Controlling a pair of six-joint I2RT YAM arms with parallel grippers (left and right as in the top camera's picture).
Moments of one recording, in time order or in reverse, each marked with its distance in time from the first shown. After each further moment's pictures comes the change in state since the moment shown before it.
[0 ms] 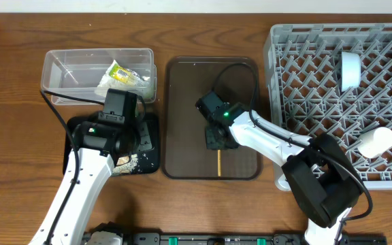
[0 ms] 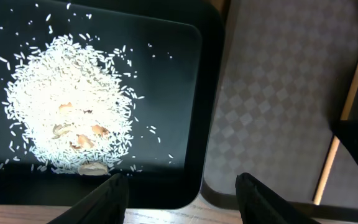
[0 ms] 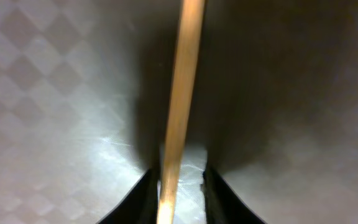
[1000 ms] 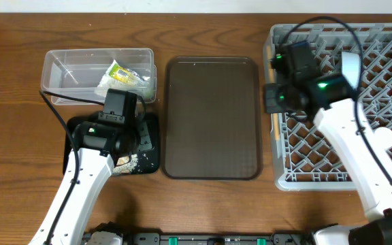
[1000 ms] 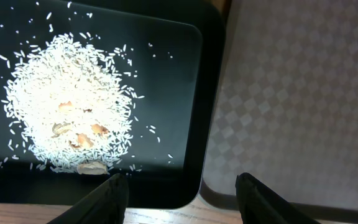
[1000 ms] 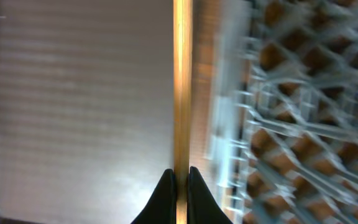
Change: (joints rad) left arm 0.000 0.000 0.000 -0.001 0.000 -0.008; right arm -0.414 -0.391 0.174 -0.299 -0.023 -0.371
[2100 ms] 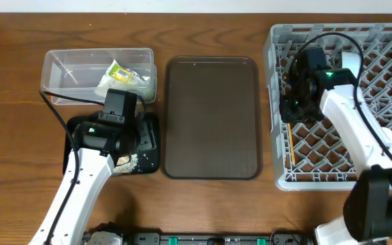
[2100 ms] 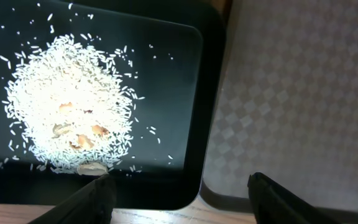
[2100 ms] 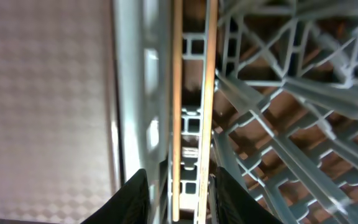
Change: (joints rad) left arm 0.000 0.000 0.000 0.006 -0.004 -0.002; right arm -0.148 0.126 -0.082 -0.008 -0.061 -0.103
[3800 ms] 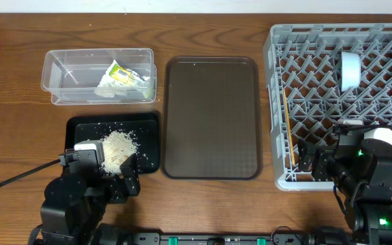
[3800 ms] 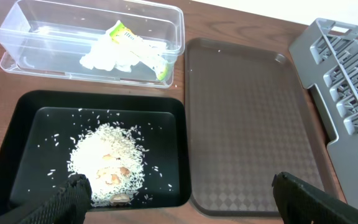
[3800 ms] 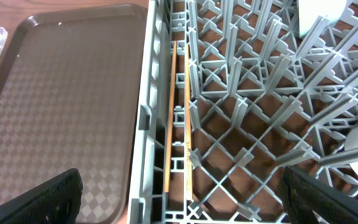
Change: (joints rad) left arm 0.000 -0.804 -0.082 -0.072 -0.048 0.137; right arm -0.186 -1.028 -0.609 0.233 -0.124 -0.050
